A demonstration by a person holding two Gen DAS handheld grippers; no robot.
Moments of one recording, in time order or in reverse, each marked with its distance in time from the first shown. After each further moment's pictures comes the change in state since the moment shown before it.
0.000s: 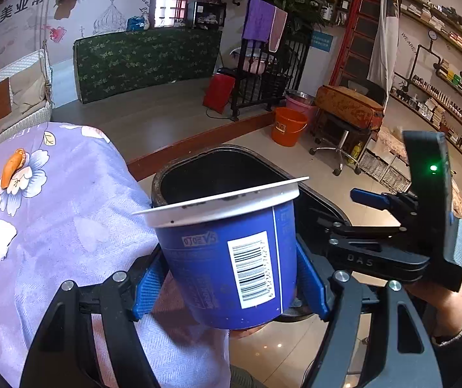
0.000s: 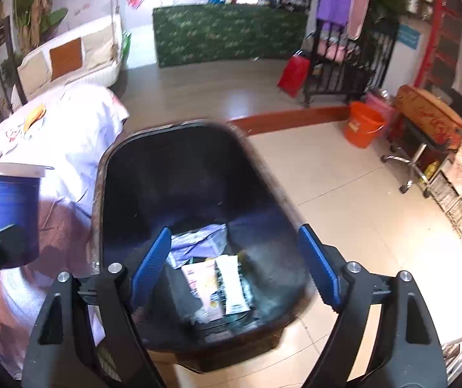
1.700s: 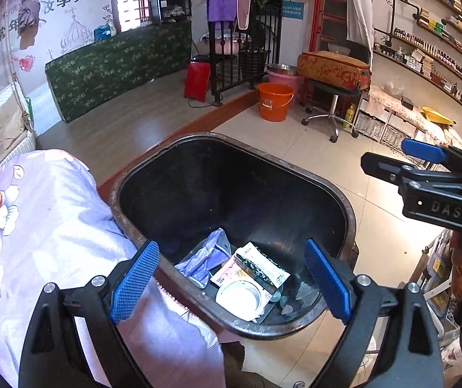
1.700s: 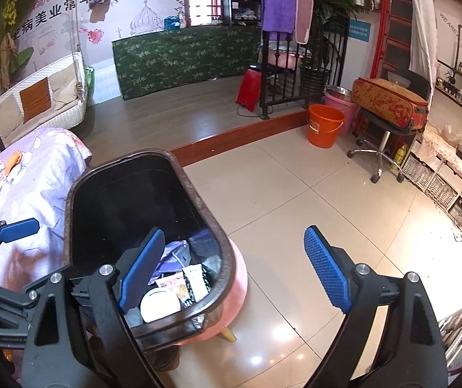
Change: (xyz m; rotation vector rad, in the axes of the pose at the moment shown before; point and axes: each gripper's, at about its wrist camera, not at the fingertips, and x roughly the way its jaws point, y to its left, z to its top) left arm 0.038 -0.048 0.003 0.185 0.064 0.041; right arm -0.029 -0.066 0.001 0.144 -0.079 -0.069
